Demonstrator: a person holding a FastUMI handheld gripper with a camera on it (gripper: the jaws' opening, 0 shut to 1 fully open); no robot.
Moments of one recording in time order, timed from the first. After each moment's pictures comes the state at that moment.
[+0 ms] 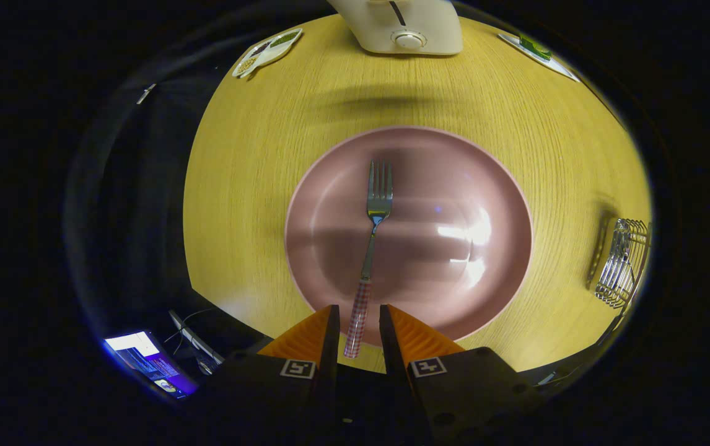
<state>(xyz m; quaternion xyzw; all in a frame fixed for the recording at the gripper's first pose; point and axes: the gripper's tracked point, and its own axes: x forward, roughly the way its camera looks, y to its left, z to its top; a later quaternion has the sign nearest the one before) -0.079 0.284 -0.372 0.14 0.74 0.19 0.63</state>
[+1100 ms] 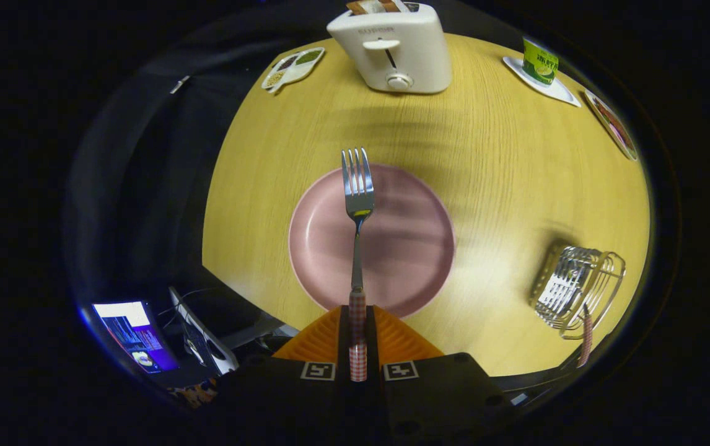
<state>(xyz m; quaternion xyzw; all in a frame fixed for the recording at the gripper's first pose) -0.055 0.194 -0.294 0.11 0.69 0.27 0.66</state>
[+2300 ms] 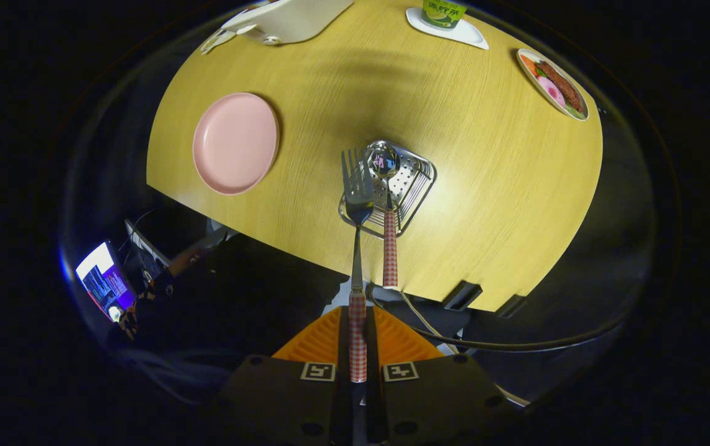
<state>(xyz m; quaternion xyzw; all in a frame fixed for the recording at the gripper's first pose) -0.082 -0.054 -0.269 -0.06 0.85 0.21 0.48</state>
